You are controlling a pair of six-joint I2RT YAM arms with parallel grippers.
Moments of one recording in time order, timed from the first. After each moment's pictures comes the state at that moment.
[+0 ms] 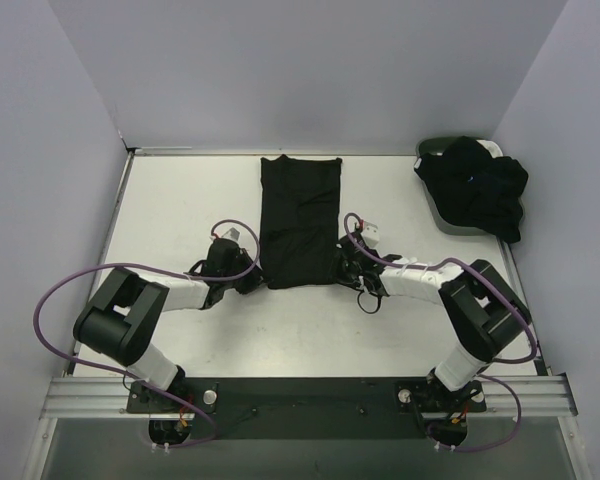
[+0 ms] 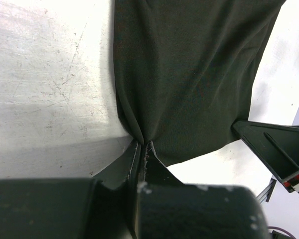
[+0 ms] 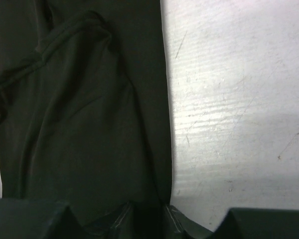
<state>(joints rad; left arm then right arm) -0.45 1.59 0.54 0.31 0.19 -0.96 0.64 1.62 0.74 0.00 0.15 0.84</state>
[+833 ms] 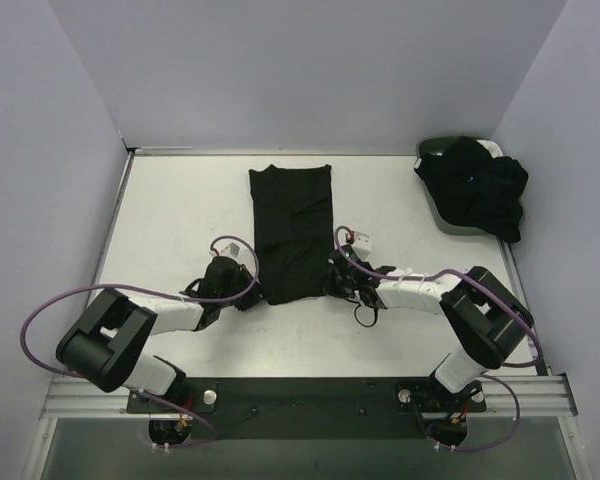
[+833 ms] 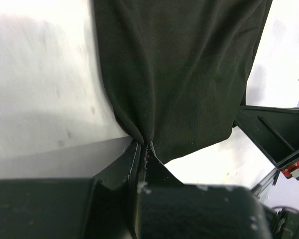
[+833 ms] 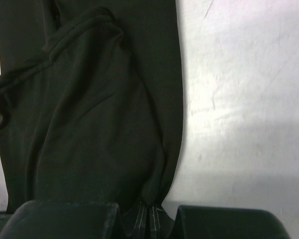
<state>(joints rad) -0.51 1.46 0.39 0.36 0.16 -0.98 0.73 1.61 0.70 0.03 0.18 0.86</state>
